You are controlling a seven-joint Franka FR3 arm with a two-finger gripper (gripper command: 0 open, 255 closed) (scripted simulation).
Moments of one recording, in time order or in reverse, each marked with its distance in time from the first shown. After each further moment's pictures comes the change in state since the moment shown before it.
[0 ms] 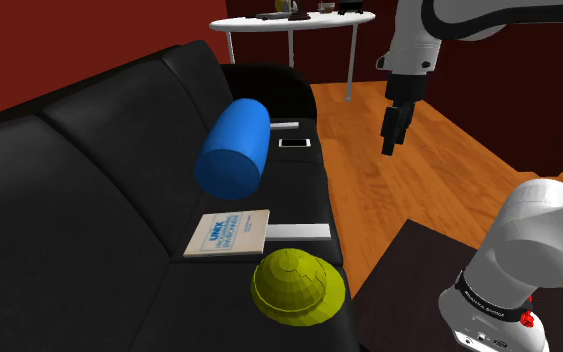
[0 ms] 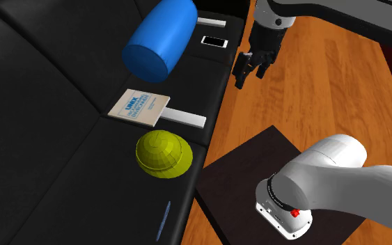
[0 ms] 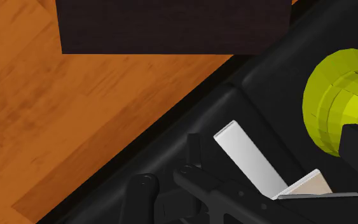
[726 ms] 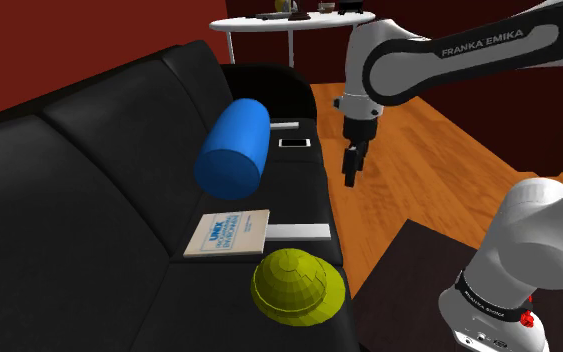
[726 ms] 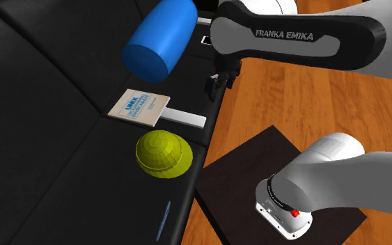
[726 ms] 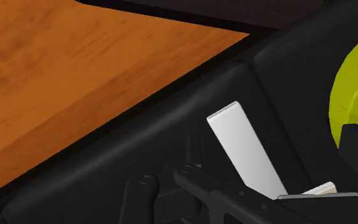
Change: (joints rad) arm 0.070 0.212 0.083 -0.091 0.001 0.321 -0.058
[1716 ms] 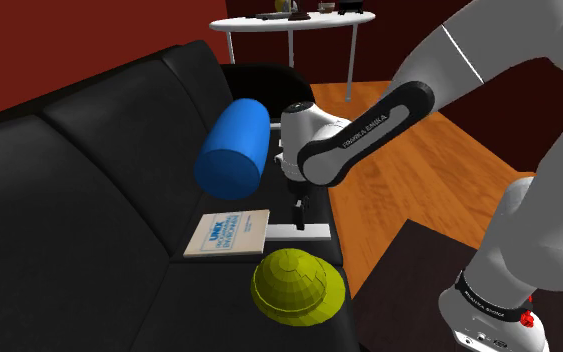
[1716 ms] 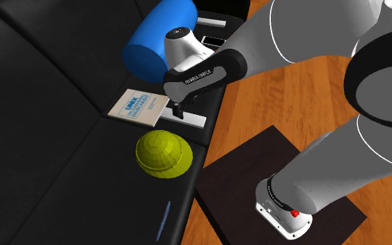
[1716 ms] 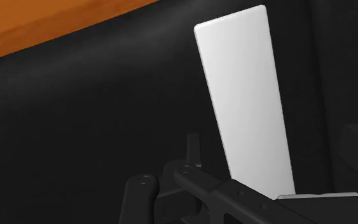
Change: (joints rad) arm 0.073 0.537 0.136 0.093 -0.116 0.472 -0.004
